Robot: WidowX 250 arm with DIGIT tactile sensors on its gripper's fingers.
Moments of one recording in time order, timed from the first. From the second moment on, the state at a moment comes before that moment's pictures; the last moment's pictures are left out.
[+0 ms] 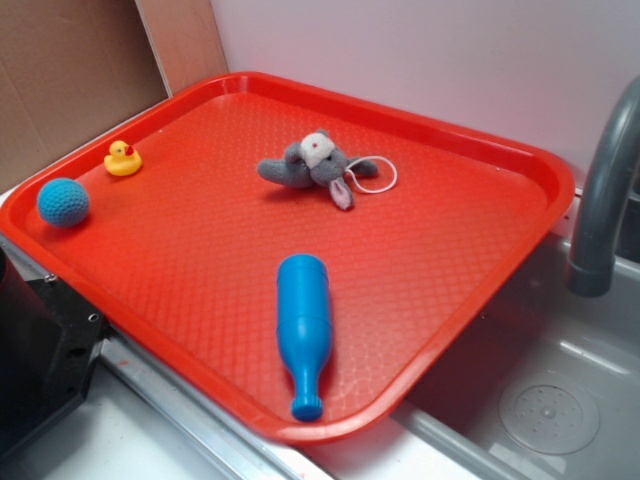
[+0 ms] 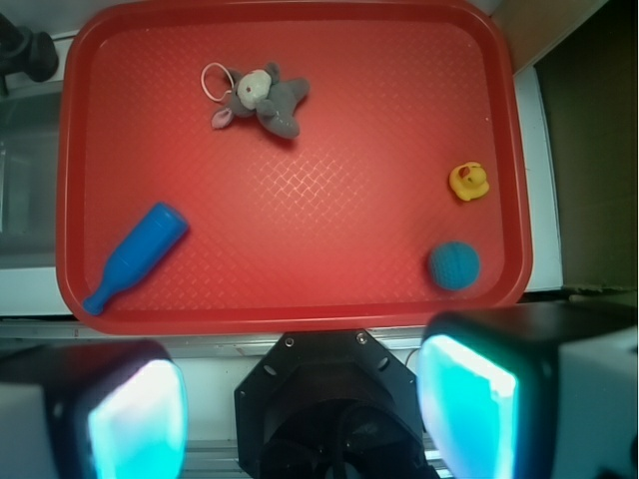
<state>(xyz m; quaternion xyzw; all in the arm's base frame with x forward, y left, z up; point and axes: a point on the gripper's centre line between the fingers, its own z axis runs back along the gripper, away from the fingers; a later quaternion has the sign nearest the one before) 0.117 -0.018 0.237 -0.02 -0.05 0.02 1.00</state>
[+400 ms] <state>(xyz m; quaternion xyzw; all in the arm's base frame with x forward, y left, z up) 0.115 -0.018 0.234 -0.02 -0.04 0.02 1.00</state>
